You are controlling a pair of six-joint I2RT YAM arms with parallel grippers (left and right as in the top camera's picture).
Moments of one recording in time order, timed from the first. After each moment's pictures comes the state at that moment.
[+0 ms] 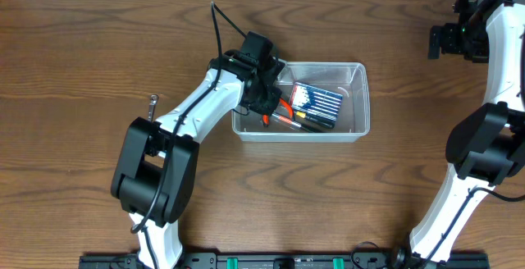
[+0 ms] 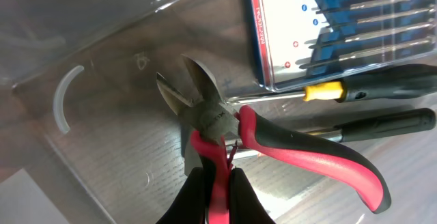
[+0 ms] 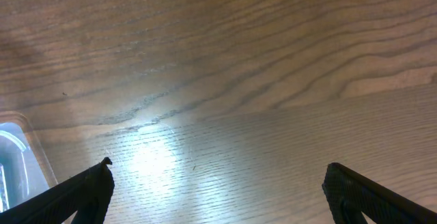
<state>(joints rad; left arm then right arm) -0.45 1.98 1.43 -0.72 0.25 0.01 -0.25 2.24 2.24 -1.40 0.06 -0.09</state>
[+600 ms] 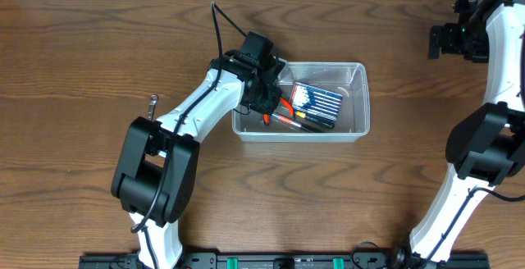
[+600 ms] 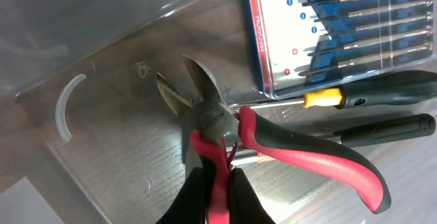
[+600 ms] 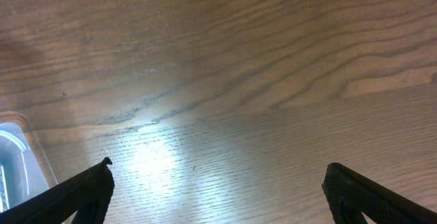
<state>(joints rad) -0.45 1.98 1.43 -0.71 0.25 0.01 -0.25 2.24 2.24 -1.40 0.06 -0.09</state>
